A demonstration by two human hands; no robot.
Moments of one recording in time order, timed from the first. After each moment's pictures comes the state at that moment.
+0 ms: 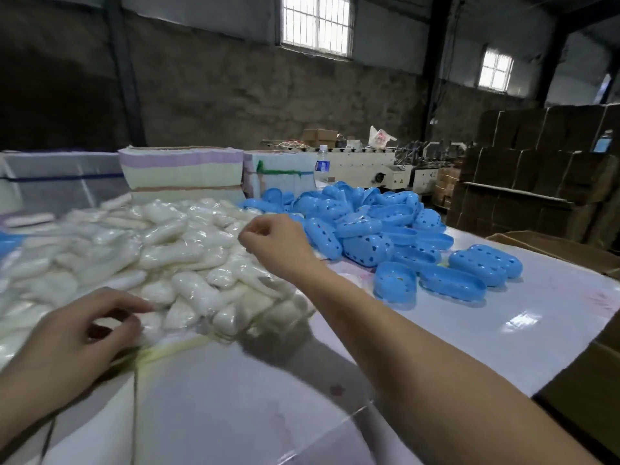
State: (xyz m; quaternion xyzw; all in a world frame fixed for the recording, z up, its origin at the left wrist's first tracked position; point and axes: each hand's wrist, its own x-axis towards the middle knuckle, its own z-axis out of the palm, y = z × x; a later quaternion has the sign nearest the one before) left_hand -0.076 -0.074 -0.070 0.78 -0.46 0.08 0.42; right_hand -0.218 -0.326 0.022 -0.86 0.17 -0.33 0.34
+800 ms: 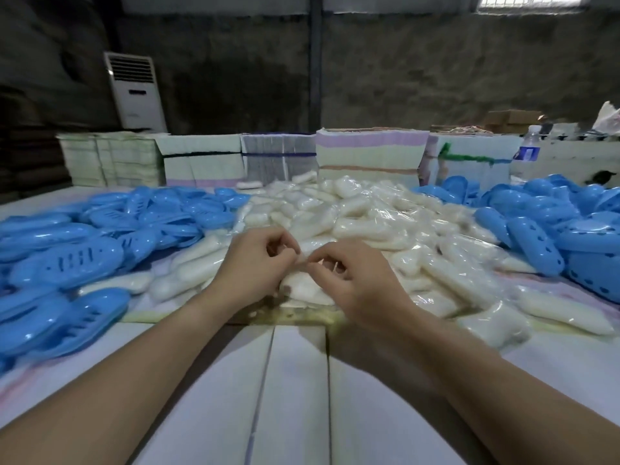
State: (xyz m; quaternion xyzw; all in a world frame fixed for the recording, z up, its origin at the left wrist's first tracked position) left_hand -0.077 -0.056 -0.029 0.82 -0.29 0.14 0.47; right_hand -0.156 -0.217 -0.036 -0.89 -0.09 -0.31 0.32
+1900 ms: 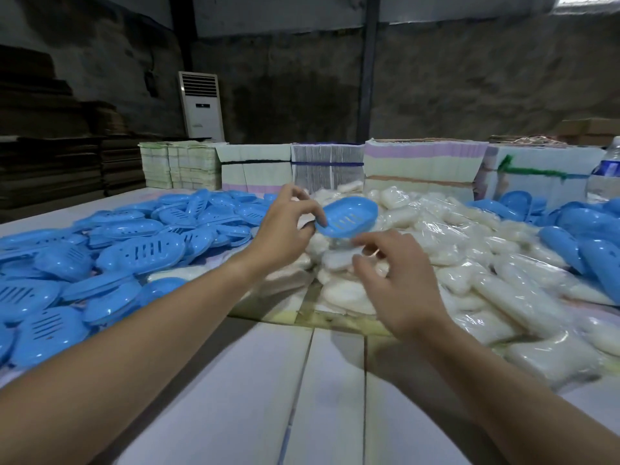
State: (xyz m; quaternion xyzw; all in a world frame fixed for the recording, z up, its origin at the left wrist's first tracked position) left_hand -0.024 -0.042 -0.006 0.82 -0.32 0.27 0.39; right_hand -0.150 -0.206 -0.032 -0.85 -0.09 -0.41 0.32
